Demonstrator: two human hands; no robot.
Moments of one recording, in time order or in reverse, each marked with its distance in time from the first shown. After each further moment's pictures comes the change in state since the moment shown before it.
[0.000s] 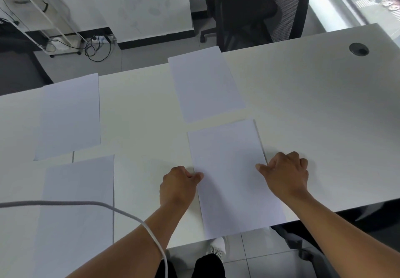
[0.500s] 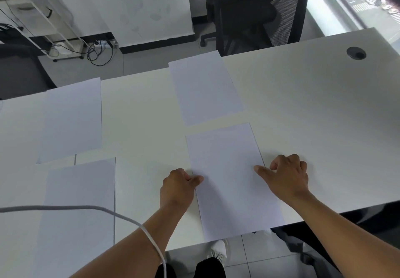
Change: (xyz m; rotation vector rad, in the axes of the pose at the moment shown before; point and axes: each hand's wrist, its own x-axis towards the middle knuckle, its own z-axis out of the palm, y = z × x) left_hand -0.004 -0.001 -0.005 -0.116 -0.024 -0.024; right_hand 0.005 0.012 0.001 0.077 -0.030 -0.030
